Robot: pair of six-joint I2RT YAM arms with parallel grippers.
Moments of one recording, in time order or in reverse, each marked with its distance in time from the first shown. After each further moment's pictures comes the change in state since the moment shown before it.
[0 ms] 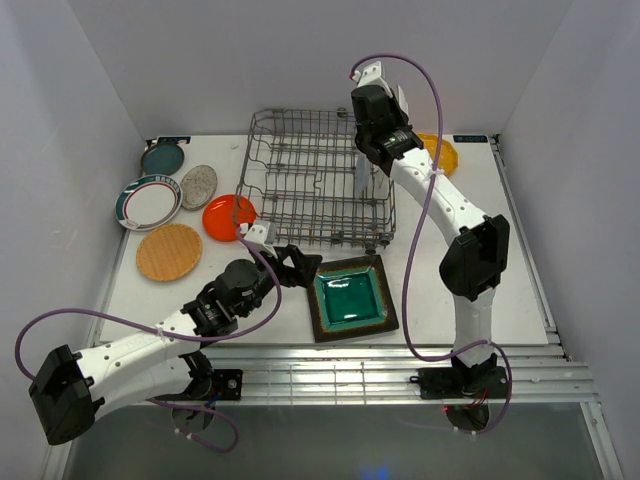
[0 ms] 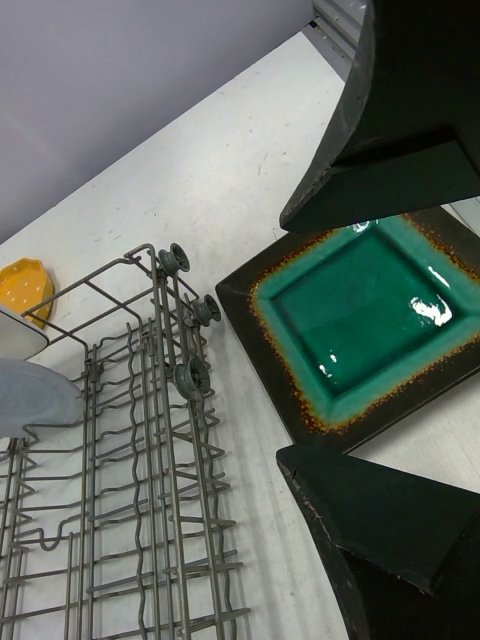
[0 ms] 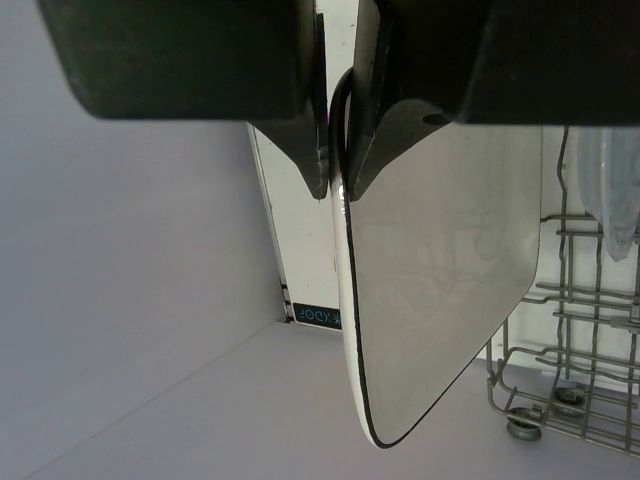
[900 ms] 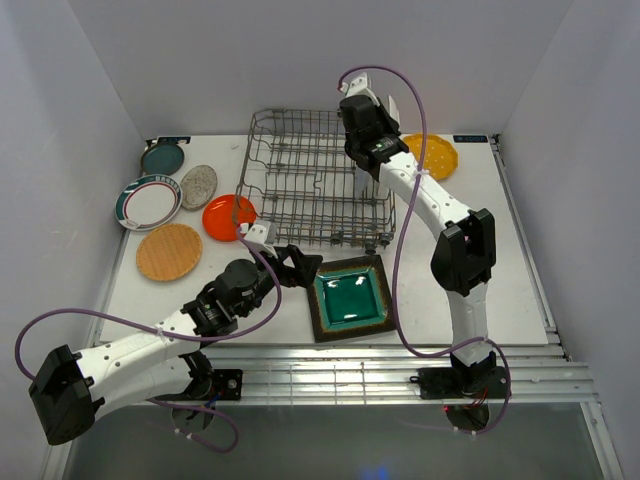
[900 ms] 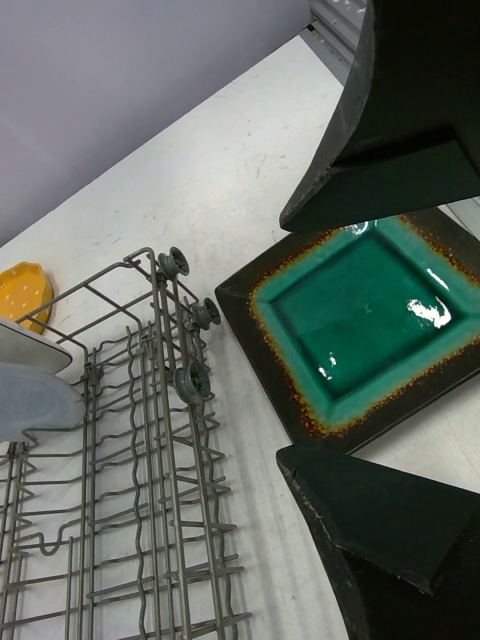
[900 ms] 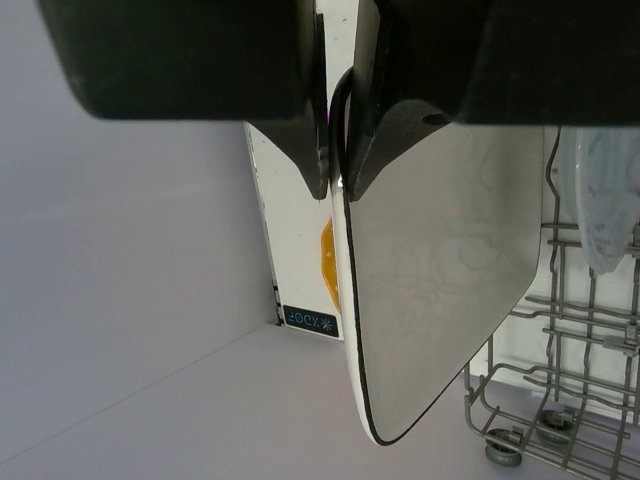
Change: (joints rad) left arm 0.000 0.000 0.002 0.000 0.007 0.000; right arm 0.019 0.074 -0.018 0.068 0.026 -0.045
